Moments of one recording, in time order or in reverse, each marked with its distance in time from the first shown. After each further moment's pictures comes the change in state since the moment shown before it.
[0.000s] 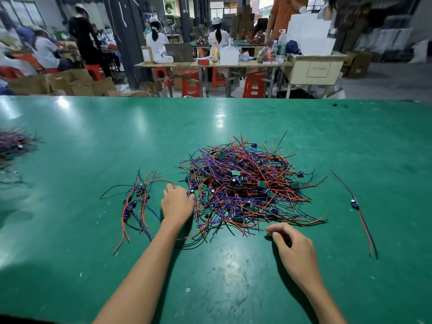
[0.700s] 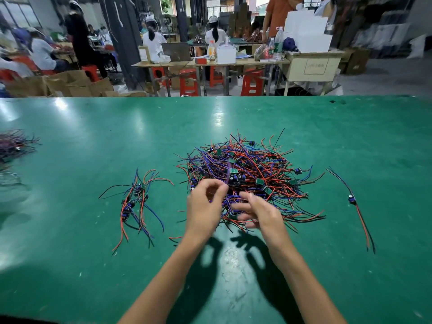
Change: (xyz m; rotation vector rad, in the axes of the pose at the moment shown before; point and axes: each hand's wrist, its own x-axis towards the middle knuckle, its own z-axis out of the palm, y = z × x) left_hand -0.085 0.061 -0.022 -0.892 0.083 0.294; right_hand 0.023 -0.080 0.022 0.650 -0.240 0.167
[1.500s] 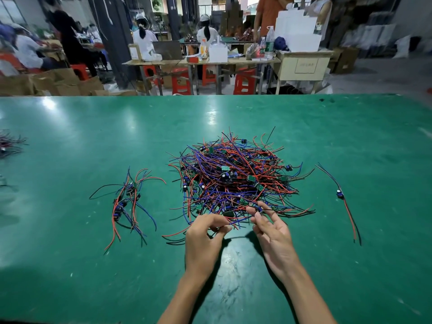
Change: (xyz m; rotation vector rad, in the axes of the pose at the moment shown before) left_hand -0.065 -0.057 0.012 0.147 -0.024 0.180; right_hand -0.018 0.041 -0.033 0.668 0.088 0.116
